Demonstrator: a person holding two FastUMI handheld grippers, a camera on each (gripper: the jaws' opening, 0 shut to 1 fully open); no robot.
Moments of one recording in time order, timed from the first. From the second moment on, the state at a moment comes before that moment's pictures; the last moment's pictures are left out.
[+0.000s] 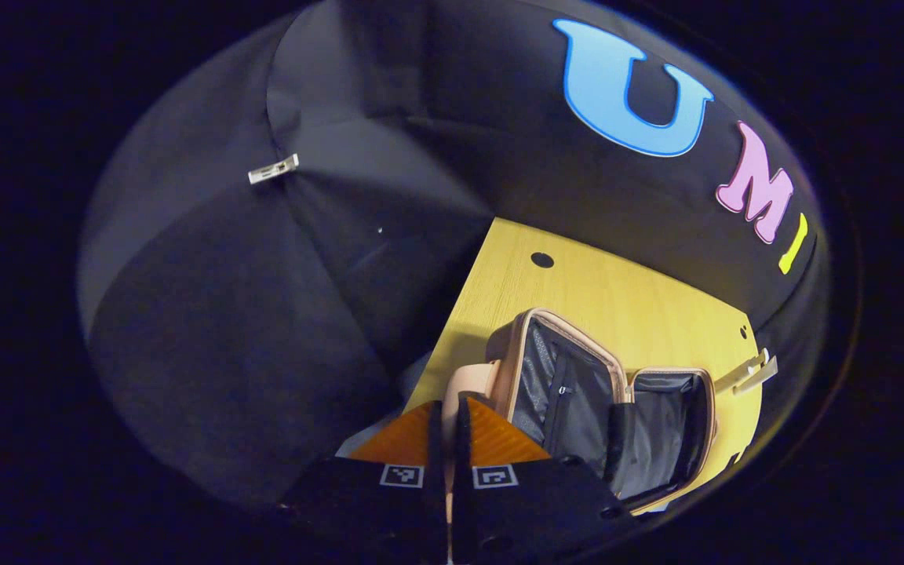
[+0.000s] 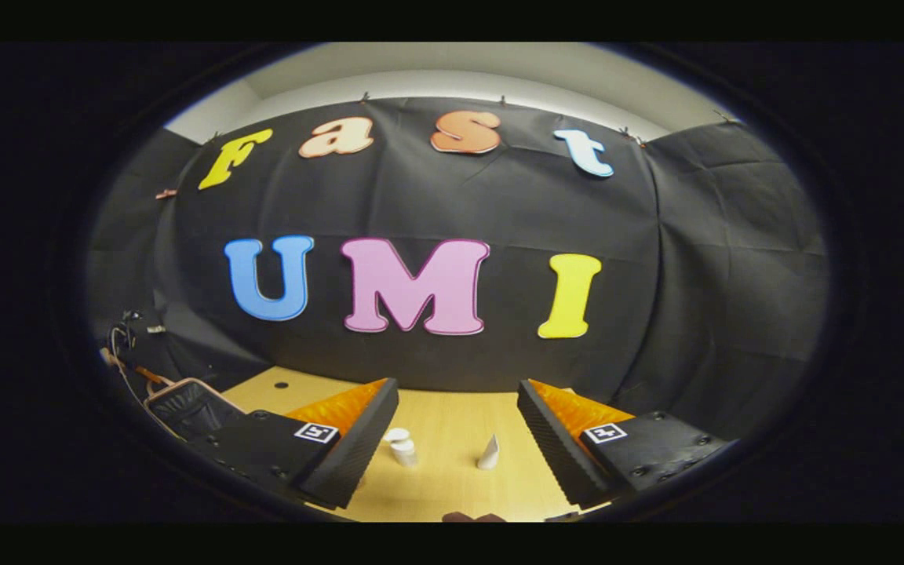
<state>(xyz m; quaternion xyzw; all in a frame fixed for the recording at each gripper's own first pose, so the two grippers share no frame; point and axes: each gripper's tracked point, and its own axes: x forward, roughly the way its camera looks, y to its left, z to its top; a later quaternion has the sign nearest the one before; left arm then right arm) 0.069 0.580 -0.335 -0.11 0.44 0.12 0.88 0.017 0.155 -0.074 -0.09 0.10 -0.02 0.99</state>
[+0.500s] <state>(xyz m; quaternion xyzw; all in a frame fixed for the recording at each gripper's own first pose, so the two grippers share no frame) 0.060 0.611 -0.422 -0.11 0.45 0.13 0.87 -0.012 0.188 -0.087 -0.11 0.13 -0.03 0.99</state>
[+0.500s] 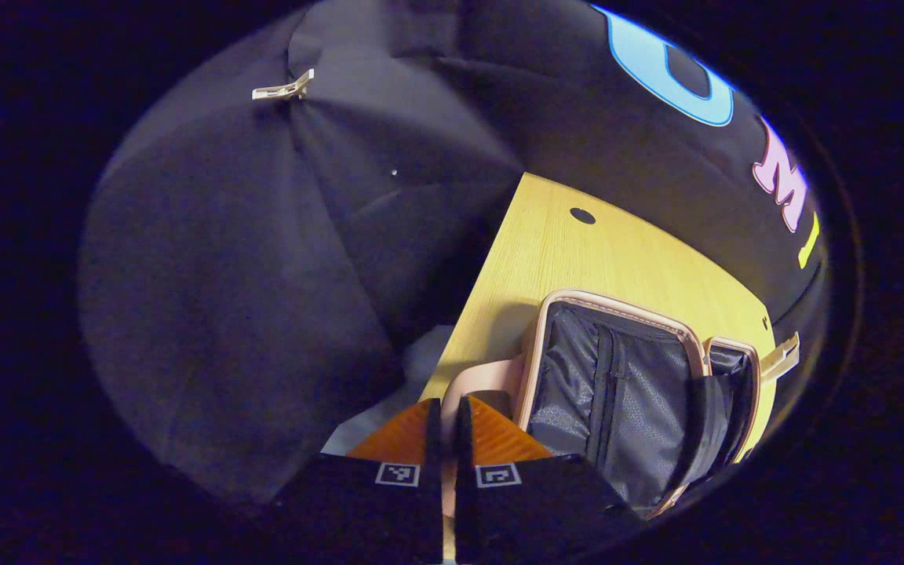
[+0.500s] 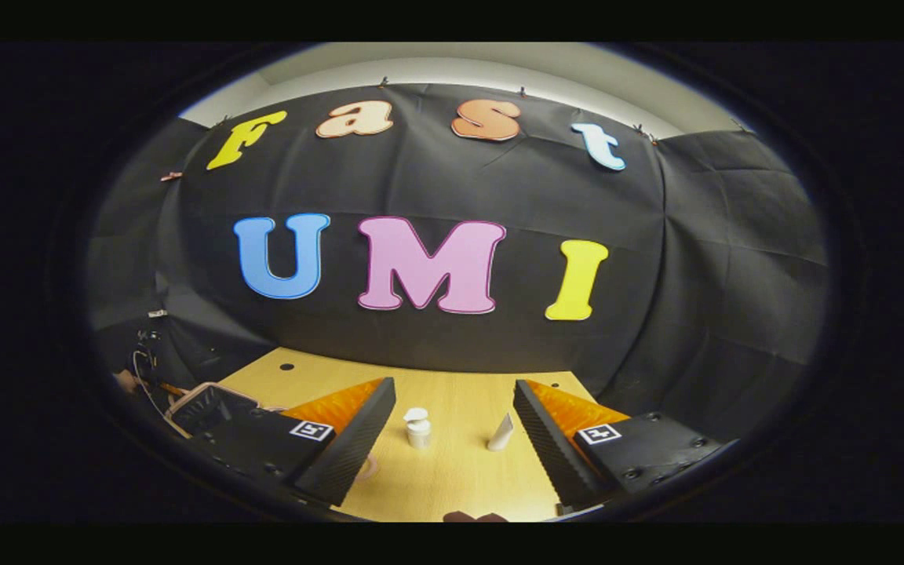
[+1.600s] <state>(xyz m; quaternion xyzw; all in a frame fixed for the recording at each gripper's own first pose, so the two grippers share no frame) 0.091 0.159 -0.230 -0.05 0.19 -0.08 0.98 -0.005 0.106 -0.155 -0.12 0.14 -0.07 0.98</state>
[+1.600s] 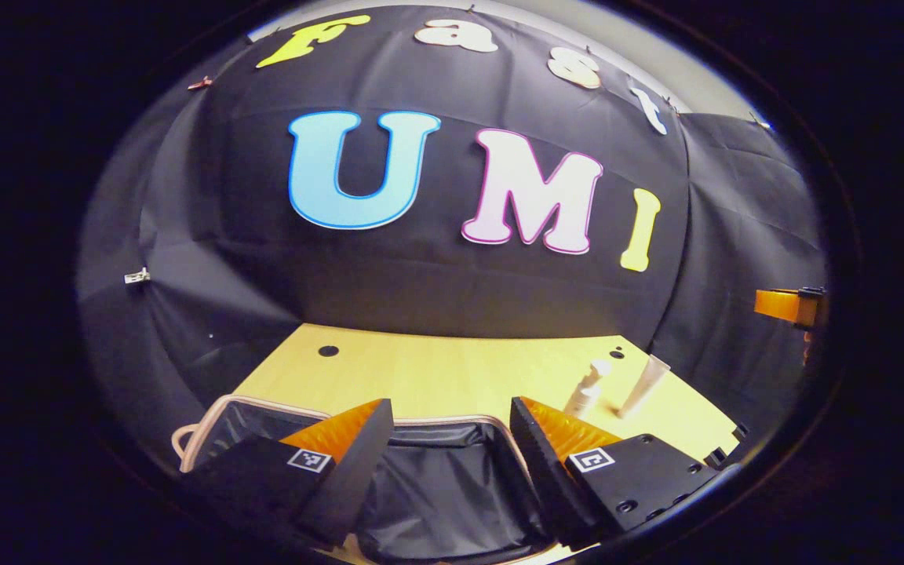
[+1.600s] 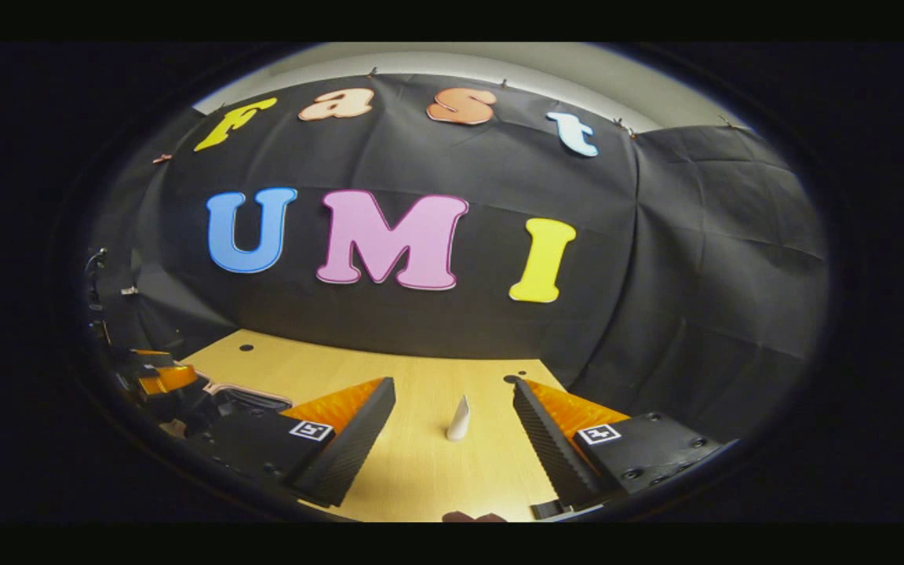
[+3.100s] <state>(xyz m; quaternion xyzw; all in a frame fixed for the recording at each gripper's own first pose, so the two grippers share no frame) 0.231 -0.069 -0.435 0.06 0.36 -0.13 0.92 0.137 0.009 -0.441 -0.09 0.36 0.01 0.93</state>
